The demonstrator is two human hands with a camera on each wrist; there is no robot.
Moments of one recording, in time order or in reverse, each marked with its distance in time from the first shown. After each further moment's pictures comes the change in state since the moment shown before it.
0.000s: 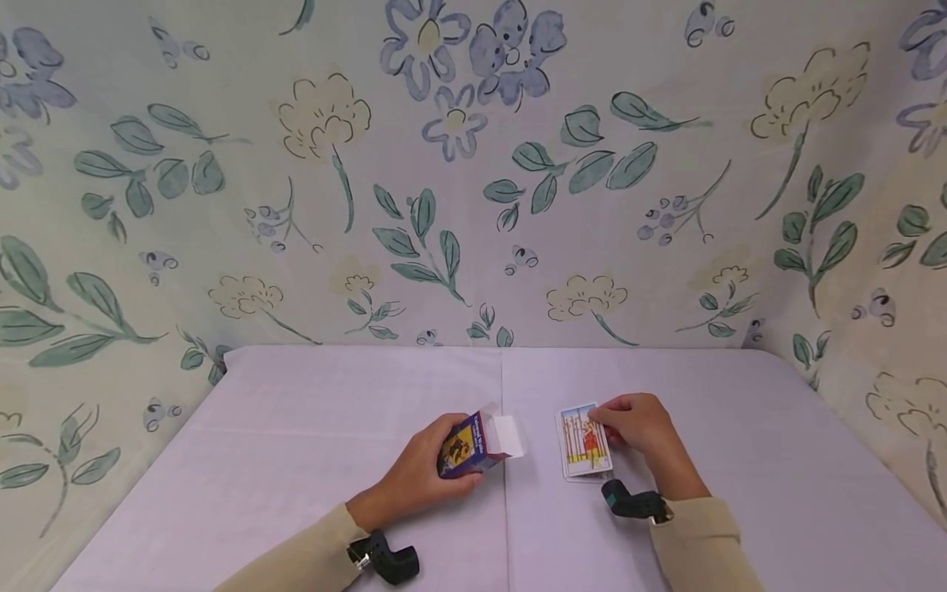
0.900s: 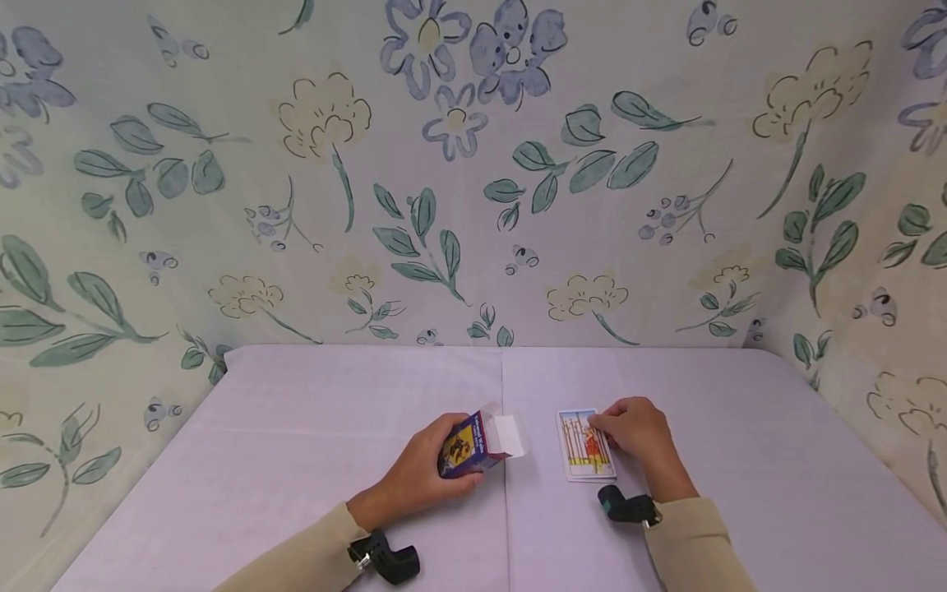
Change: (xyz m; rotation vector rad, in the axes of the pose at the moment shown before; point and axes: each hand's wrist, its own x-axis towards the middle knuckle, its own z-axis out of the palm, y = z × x) left_hand 0.000 0.002 -0.001 -0.026 -0.003 -0.001; right_hand -0.003 0.002 0.007 -0.172 0.052 -0.043
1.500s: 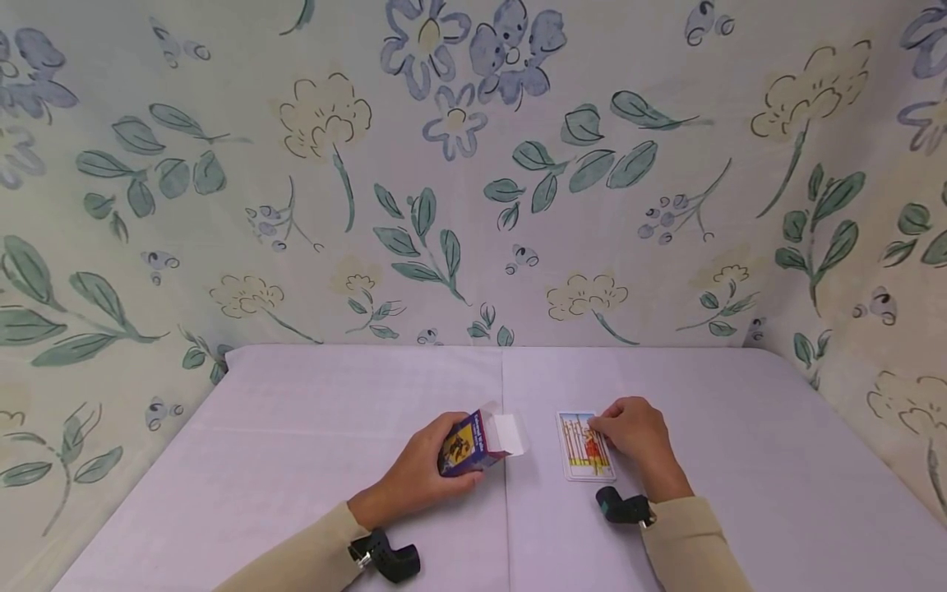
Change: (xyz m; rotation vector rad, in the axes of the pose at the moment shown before) left_hand 0.000 0.000 0.000 -0.014 -0.001 0.001; right_hand -0.003 0.000 0.006 -0.044 0.039 -0.027
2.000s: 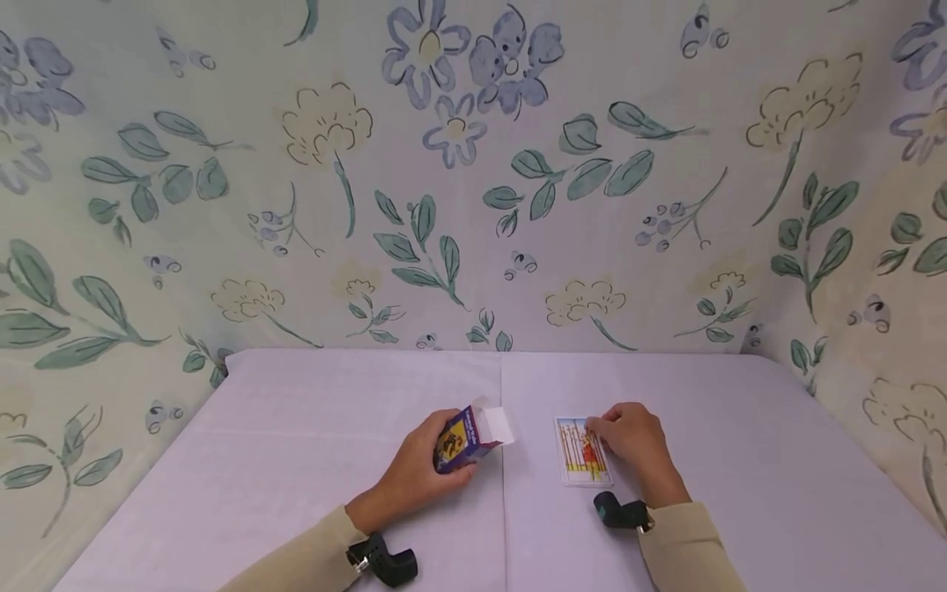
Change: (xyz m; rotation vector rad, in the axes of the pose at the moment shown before) left_hand 0.003 -0.001 0.001 0.041 0.112 -0.012; right_hand -0.001 0.000 -0.003 0.010 -0.017 -0.013
